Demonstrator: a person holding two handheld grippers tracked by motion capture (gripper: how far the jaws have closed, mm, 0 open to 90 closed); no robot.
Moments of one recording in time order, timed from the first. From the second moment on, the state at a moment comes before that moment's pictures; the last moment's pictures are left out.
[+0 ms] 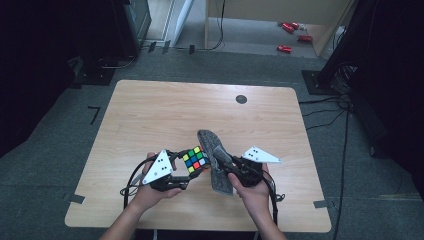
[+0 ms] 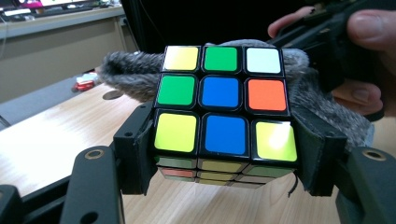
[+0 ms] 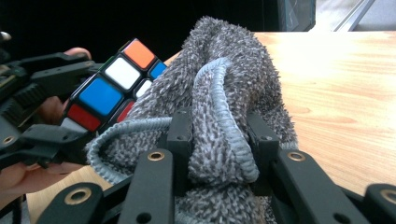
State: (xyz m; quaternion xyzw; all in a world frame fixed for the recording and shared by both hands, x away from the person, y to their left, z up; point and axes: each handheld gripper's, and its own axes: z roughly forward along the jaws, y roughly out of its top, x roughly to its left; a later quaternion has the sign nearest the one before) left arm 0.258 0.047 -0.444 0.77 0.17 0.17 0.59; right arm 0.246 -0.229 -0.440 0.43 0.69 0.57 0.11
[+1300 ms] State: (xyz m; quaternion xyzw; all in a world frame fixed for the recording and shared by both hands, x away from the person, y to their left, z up) left arm 0.271 0.068 -0.440 0.70 0.26 0.10 0.66; right arm 0.241 -0.209 -0.445 0.35 0.71 0.60 0.13
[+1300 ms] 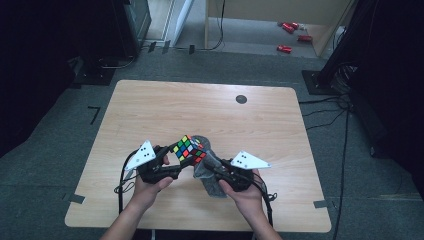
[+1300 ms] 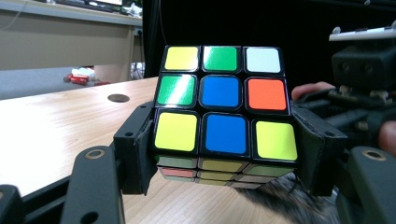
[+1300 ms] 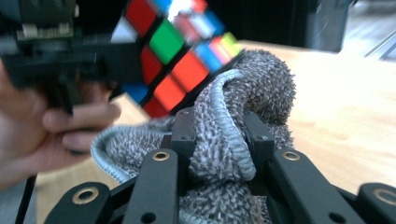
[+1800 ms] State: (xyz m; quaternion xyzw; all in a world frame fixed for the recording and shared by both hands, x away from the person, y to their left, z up) left arm 0.278 0.076 -0.439 0.69 0.28 0.06 0.67; right arm 0.235 -0.194 -0.447 0.29 0.74 0.59 0.14
